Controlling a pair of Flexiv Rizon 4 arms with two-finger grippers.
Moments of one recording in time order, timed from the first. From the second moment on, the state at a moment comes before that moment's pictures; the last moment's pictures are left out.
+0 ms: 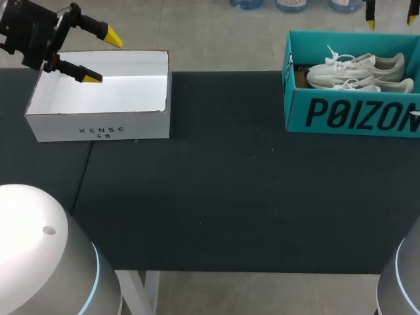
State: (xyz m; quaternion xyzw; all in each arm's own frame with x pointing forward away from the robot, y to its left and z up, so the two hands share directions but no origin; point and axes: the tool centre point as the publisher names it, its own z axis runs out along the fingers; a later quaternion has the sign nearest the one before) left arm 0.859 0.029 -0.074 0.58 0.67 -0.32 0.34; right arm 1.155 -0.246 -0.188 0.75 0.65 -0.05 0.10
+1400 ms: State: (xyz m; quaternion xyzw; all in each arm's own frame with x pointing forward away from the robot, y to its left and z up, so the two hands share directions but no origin) left arm 0.917 0.012 -0.032 0.36 0.81 -0.32 0.33; right arm 1.043 -0.213 -0.155 0.65 0.75 0.04 0.14
